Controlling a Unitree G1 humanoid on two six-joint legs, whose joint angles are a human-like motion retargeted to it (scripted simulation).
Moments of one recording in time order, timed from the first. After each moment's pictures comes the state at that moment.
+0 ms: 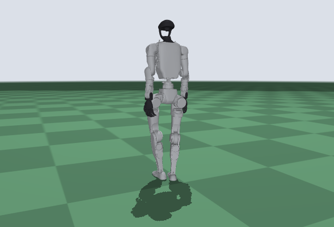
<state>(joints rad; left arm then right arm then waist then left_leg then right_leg) 0.13 0.09 0.45 1.50 0.04 -0.03 -0.13 -0.06 -0.13 -0.02 1.27 -0.40 0.06 0.15 -0.01 -0.04 0.05 -0.24 -0.19 0.04 0.22 0.00 0.09 -0.08 -0.05 -0.38 0.07 -0.09 -0.10</state>
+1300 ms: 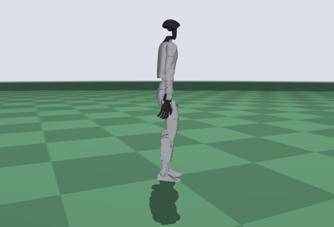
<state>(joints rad) -0.11 0.10 0.27 1.41 0.10 -0.04 -0.13 0.05 -0.17 -0.07 1.46 -0.37 0.12 0.14 0.00 -0.06 0.08 -0.15 -0.14 0.12 0.14 0.02 0.12 -0.04 -0.01 -0.39 0.08 -0.10 -0.10</state>
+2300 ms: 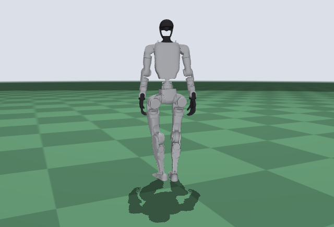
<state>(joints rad) -0.04 0.12 0.27 1.46 0.24 -0.06 -0.10 0.11 -0.15 -0.06 1.37 -0.34 0.07 0.16 -0.25 0.03 0.02 -0.13 -0.06 0.23 0.06 0.07 0.11 -0.14 0.04 -0.27 0.24 -0.19 0.02</state>
